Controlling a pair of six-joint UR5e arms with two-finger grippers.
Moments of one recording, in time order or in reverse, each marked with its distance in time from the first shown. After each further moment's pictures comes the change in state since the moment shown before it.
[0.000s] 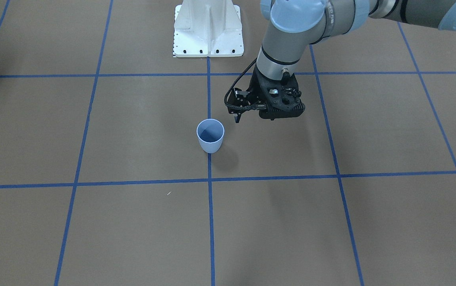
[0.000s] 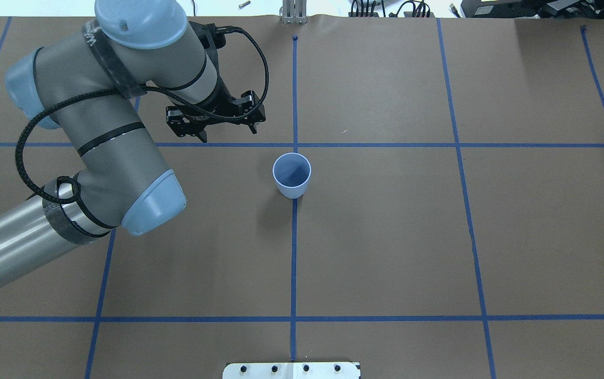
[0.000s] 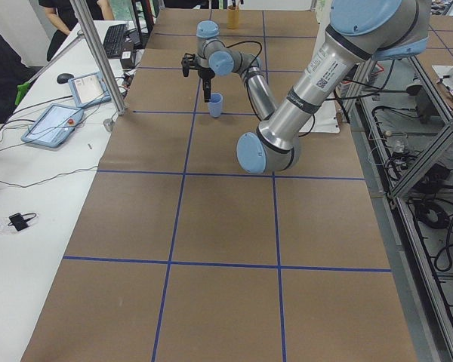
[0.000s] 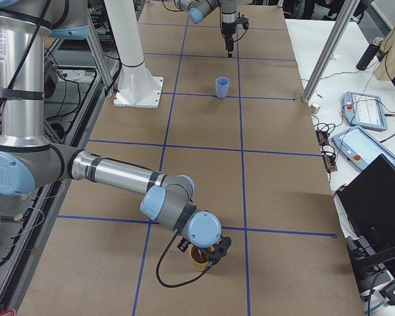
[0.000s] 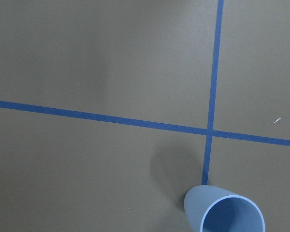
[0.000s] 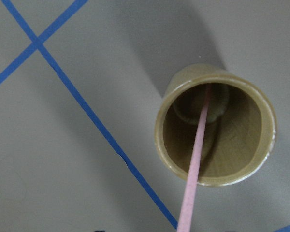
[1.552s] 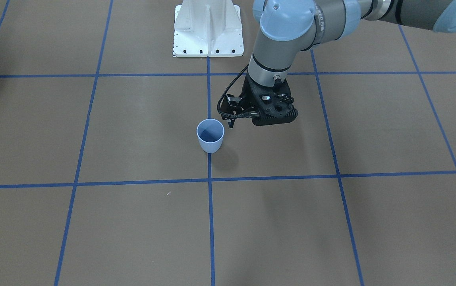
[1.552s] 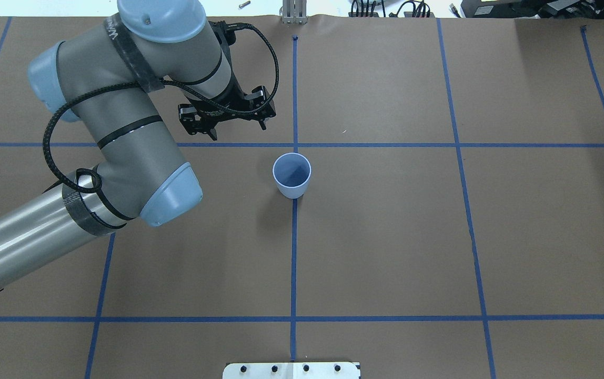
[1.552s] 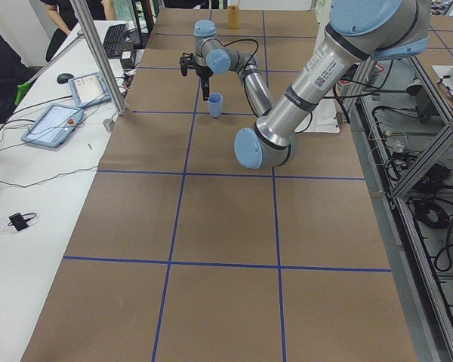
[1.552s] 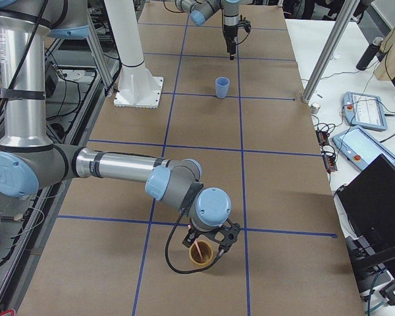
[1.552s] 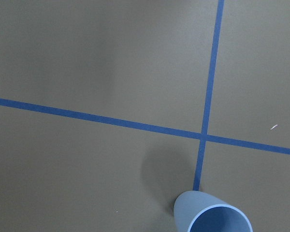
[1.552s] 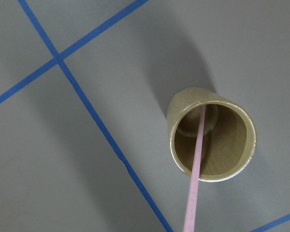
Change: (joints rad) left arm 0.003 -0.044 0.062 -0.006 -0.004 -0.038; right arm 0.026 0.046 0.092 -0.083 -0.122 -0.025
